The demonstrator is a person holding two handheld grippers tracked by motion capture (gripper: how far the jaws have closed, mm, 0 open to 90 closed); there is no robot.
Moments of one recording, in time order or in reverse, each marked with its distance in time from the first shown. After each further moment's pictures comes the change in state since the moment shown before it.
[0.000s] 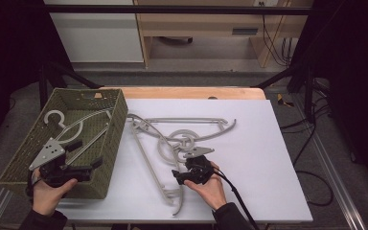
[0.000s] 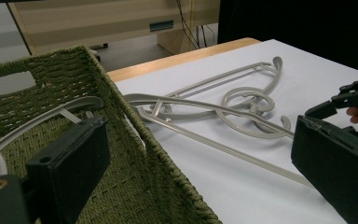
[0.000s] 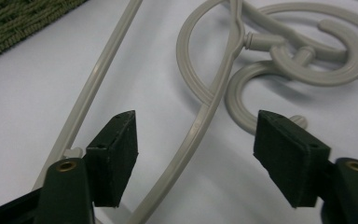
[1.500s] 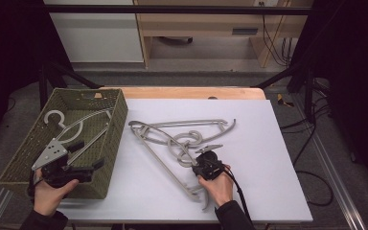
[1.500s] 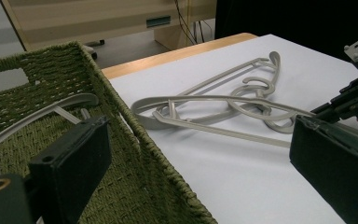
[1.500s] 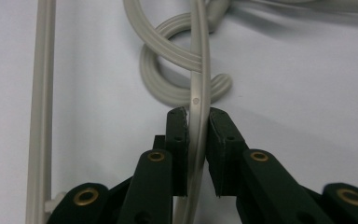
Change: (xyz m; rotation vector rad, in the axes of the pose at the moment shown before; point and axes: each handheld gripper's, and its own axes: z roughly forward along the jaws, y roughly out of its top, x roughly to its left) left arm -0.003 -0.001 0.002 0.018 -0.010 0.008; right arm -0.035 -0.012 -0.002 0.158 -0.129 0.139
